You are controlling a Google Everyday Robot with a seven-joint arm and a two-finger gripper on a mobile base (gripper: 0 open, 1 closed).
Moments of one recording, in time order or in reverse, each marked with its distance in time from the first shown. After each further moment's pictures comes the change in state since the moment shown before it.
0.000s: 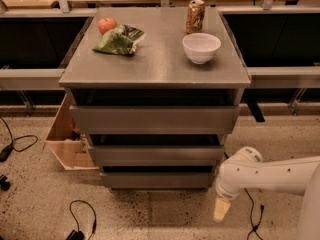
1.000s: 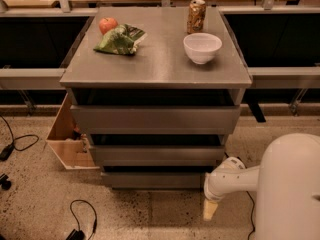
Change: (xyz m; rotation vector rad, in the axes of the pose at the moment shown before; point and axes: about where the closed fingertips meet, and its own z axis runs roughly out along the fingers) arm -0.035 -0.016 0.111 0.001 -0.084 -0.141
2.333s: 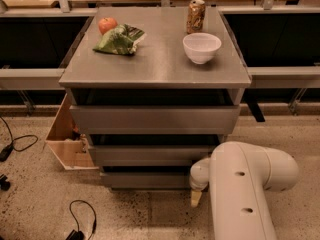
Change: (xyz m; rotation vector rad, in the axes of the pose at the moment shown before) arm -0.037 -0.075 0.141 0.025 0.009 -0.085
